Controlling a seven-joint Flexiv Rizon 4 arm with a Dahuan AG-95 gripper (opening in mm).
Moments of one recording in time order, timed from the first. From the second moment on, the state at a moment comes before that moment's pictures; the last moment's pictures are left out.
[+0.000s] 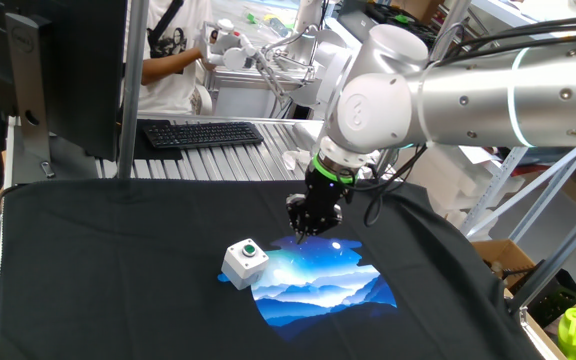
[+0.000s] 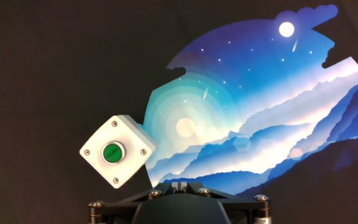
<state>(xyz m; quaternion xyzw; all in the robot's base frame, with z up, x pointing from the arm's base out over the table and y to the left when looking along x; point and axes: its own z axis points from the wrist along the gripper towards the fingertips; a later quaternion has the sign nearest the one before) 0.547 0.028 0.159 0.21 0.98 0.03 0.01</state>
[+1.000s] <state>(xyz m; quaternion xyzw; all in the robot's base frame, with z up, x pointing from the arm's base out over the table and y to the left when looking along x) 0.560 0.036 0.157 0.22 0.98 0.03 0.01</state>
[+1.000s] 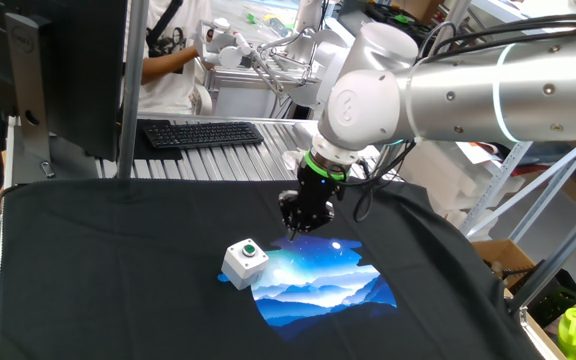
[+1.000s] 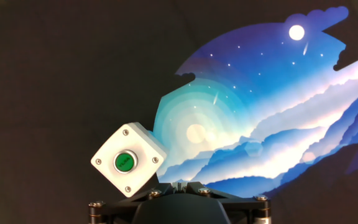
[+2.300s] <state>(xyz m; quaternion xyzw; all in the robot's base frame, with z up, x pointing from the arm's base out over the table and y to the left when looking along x) 0.561 0.038 0.156 0.21 0.98 0.03 0.00</state>
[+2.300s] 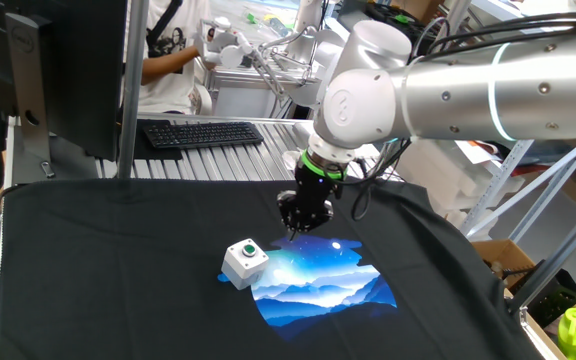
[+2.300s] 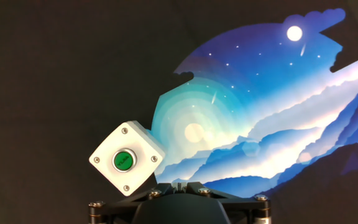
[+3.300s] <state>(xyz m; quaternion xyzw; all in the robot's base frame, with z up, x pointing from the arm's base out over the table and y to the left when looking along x) 0.560 0.038 0.156 0.21 0.98 0.03 0.00</state>
